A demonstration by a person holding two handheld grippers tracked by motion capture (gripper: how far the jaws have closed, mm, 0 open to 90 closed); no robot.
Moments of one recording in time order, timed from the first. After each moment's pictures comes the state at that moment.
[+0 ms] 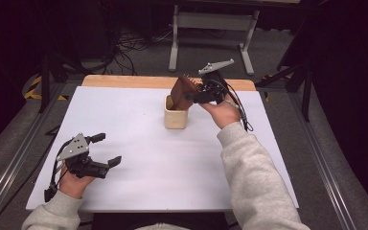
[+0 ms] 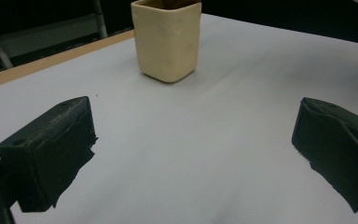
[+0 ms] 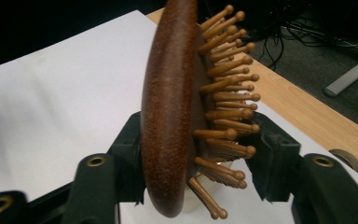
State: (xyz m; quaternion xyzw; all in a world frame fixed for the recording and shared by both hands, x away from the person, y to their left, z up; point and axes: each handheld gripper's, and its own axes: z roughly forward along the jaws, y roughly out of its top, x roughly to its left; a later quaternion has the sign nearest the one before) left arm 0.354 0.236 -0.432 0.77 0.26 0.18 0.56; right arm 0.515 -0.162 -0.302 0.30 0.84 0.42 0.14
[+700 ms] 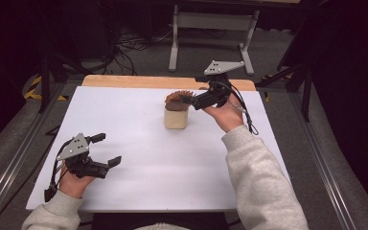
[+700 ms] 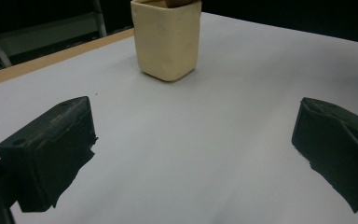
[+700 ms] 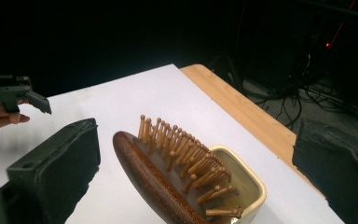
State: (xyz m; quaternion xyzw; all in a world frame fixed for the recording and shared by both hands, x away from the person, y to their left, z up) left arm 0.355 0.237 -0.433 0.77 0.26 0.18 0.55; right arm 0.489 -0.166 -0.281 0.22 0.81 0.52 0.16
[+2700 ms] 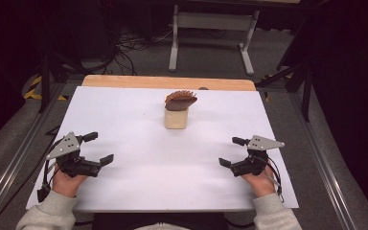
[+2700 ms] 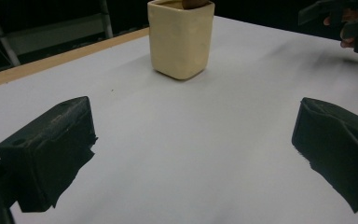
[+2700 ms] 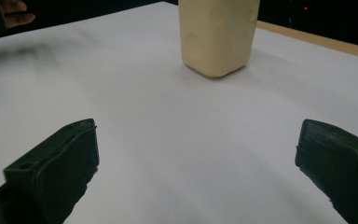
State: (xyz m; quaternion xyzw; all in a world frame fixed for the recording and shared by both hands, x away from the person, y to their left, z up) left arm 0.356 0.257 -0.433 0.77 0.27 0.18 0.55; right arm 0.372 -0.291 -0.441 0.27 0.79 0.52 0.16
